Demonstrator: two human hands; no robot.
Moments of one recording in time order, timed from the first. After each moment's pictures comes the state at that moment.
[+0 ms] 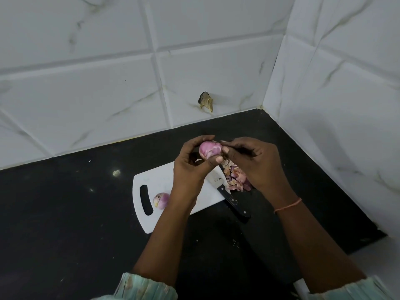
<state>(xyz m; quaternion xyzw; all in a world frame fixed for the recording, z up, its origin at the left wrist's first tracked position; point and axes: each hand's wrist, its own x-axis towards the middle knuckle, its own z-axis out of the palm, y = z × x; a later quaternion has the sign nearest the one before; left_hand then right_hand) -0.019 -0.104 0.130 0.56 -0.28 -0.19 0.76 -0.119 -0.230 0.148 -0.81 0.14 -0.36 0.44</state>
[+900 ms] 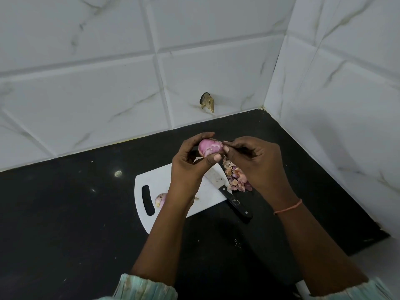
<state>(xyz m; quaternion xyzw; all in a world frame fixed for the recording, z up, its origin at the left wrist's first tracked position) -0.011 -0.099 0.133 0.57 -0.30 -0.18 0.74 -0.117 -0.226 0.150 -0.82 0.12 -0.40 0.40</state>
